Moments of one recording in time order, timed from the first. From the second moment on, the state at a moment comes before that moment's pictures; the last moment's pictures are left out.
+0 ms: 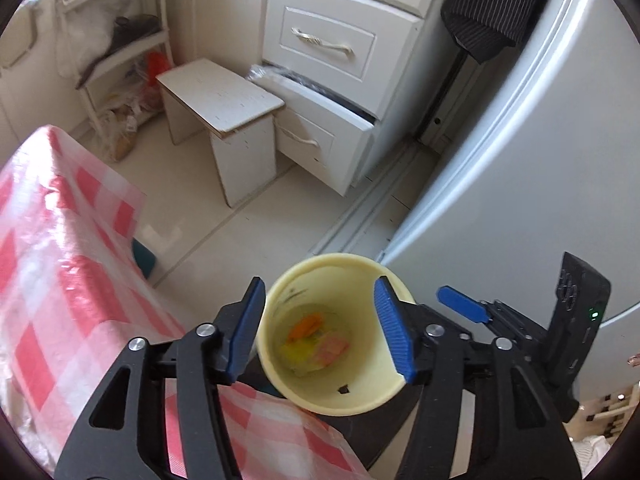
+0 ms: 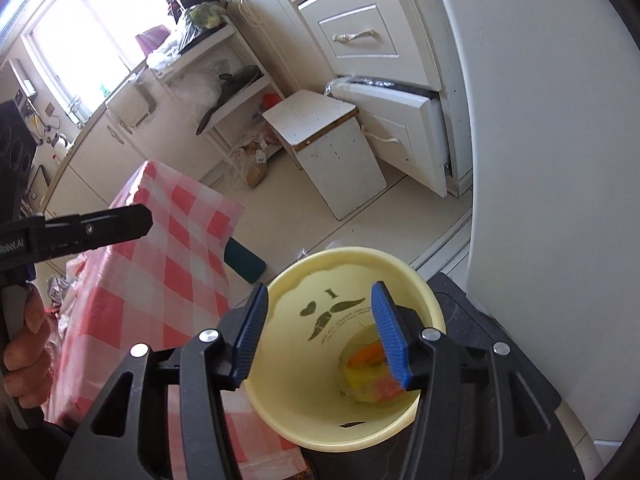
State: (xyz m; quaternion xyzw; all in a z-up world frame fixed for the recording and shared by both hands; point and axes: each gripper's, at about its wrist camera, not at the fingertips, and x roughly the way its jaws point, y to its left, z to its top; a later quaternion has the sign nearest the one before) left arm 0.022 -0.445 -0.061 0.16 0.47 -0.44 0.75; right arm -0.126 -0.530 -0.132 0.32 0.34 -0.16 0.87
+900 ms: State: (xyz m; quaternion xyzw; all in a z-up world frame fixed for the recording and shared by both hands) left arm -0.003 -0.050 0.035 0.04 0.36 -0.11 0.93; right arm -0.068 -0.358 0.030 0.28 0.23 0.03 0.93
